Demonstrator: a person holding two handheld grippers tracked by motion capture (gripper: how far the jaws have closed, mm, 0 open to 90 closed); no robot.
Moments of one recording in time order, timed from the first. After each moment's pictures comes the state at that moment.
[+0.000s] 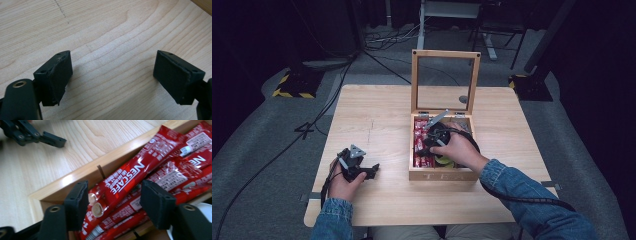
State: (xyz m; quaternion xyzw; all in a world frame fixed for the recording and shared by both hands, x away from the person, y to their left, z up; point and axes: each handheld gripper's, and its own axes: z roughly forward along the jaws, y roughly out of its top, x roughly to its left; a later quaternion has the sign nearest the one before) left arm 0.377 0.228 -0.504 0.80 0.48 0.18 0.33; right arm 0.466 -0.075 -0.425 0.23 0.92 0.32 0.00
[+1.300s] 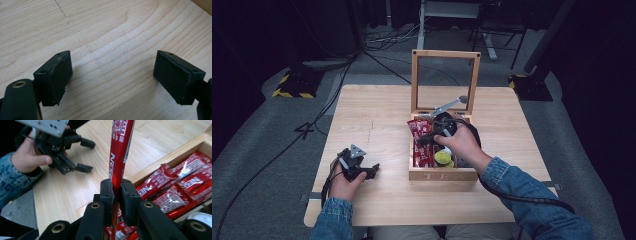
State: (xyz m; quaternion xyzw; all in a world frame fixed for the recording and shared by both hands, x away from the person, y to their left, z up) left arm 0.377 0.228 -0.504 0.80 0.48 0.18 0.33; right arm 0.461 -0.086 -0.378 0.25 0.88 0.39 -0.05
